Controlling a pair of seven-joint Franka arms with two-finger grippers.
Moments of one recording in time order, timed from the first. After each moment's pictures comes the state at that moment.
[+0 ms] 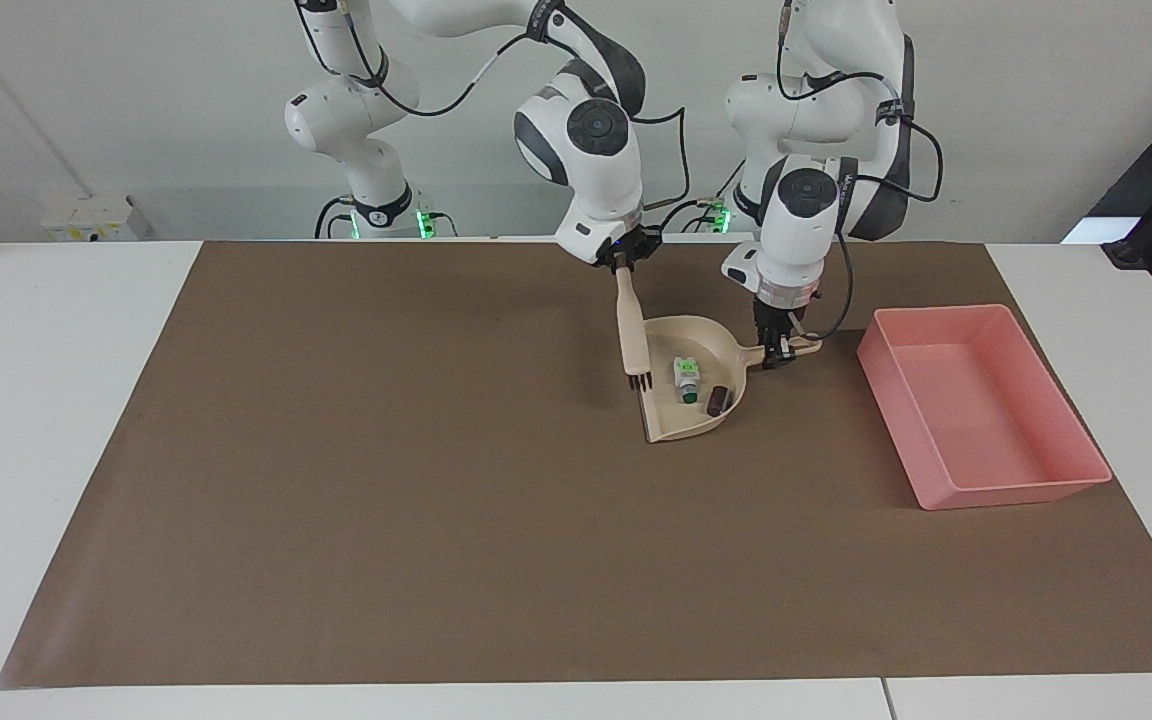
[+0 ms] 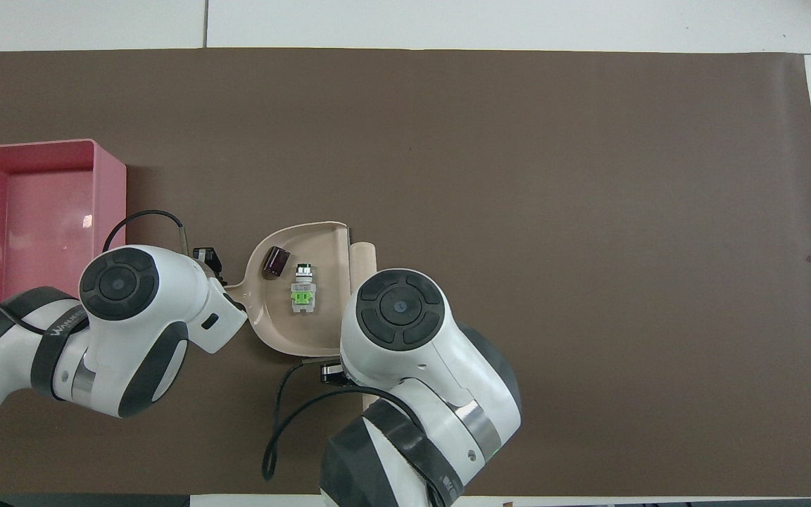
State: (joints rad) left arm -0.30 -0.07 -0.04 -2.37 0.11 2.29 1.19; right arm 0.67 0.13 0.10 -1.87 0.28 1.88 0.64
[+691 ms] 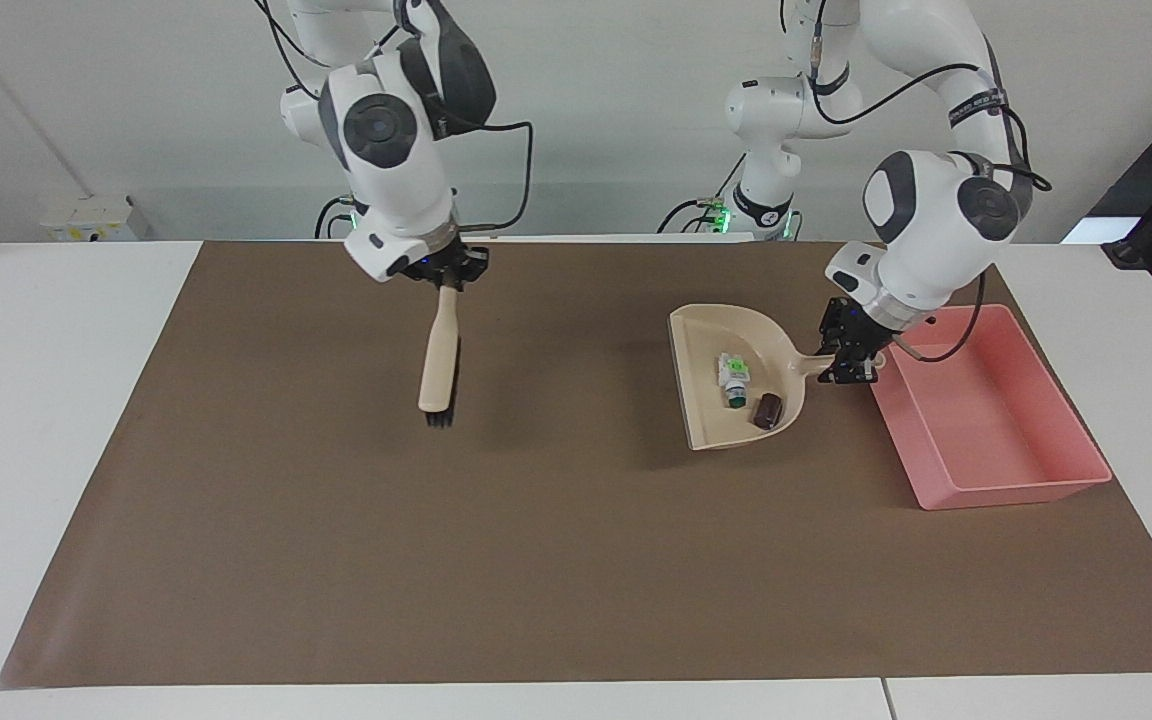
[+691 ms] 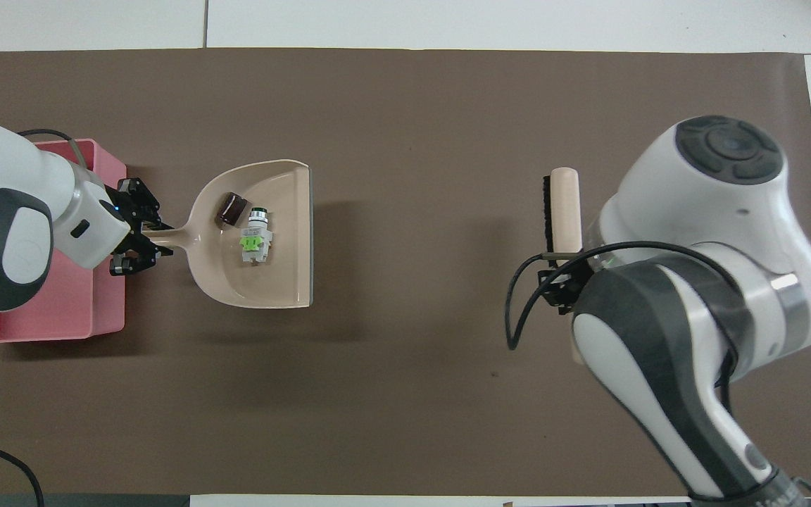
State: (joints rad) left arm -0.07 0.08 -0.04 -1.93 -0.16 1.93 1.56; right arm 0.18 0.00 0.09 -1.87 0.09 1.58 0.32
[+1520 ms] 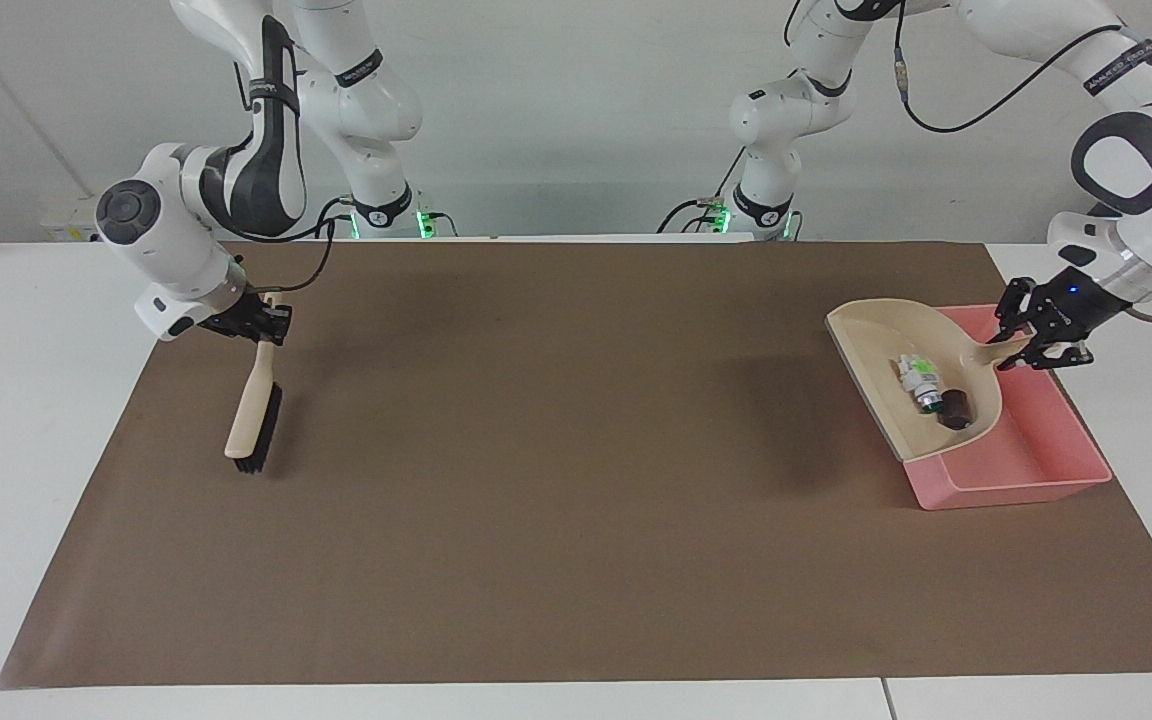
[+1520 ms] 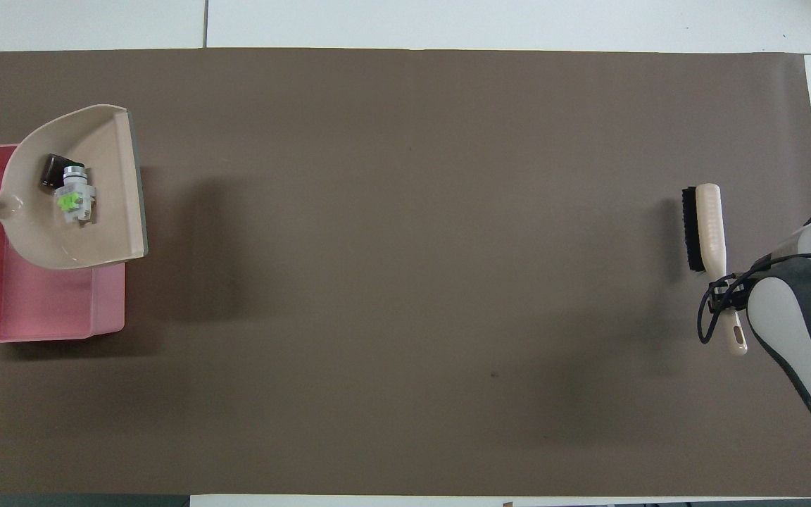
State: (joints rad) left arm 0.31 0.18 -0.03 -1.65 -0.16 1.75 1.73; right arm -0.28 -0.04 0.09 -2.25 -0.05 1.97 -0.15
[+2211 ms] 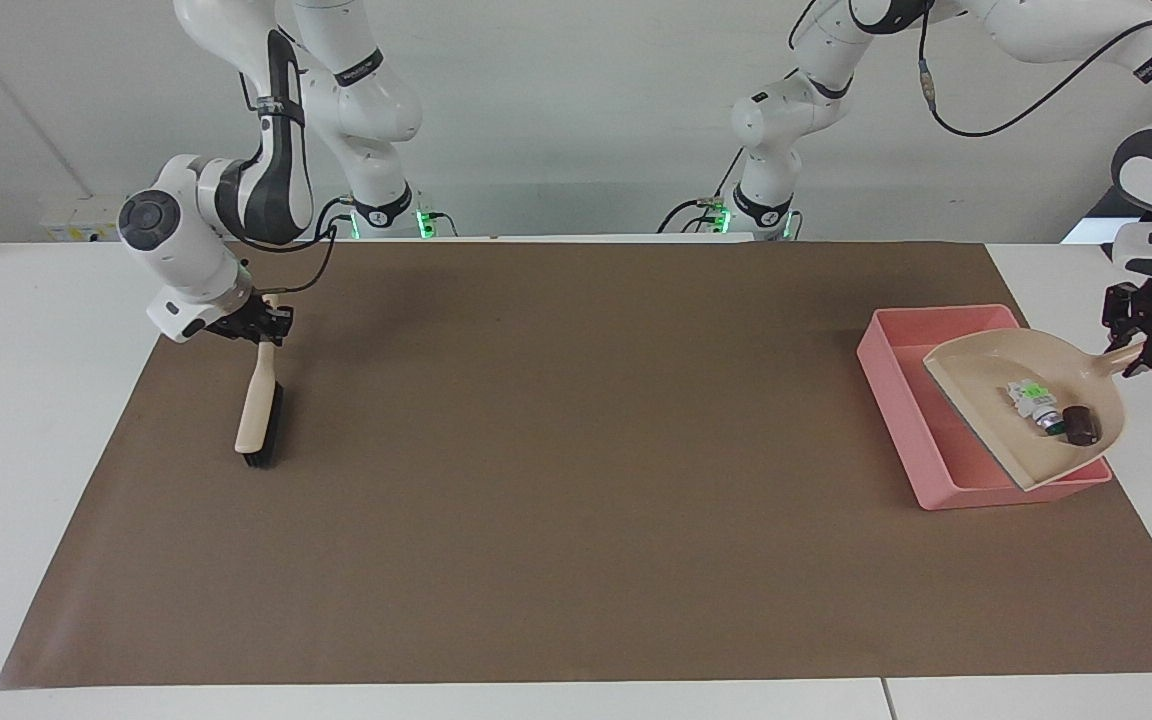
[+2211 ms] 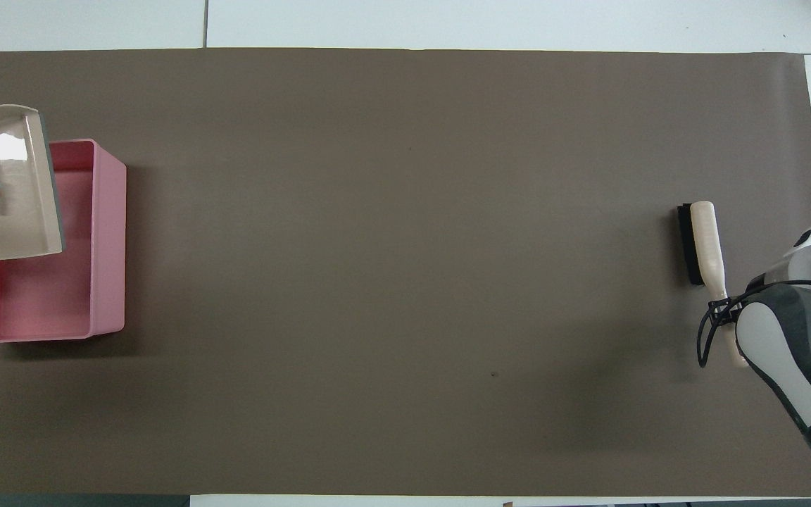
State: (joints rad) left arm 0.37 0.24 -0.03 -1.60 0.25 2.01 1.74; right arm -0.31 -0.06 0.09 -2.34 -0.09 2.06 -0.22
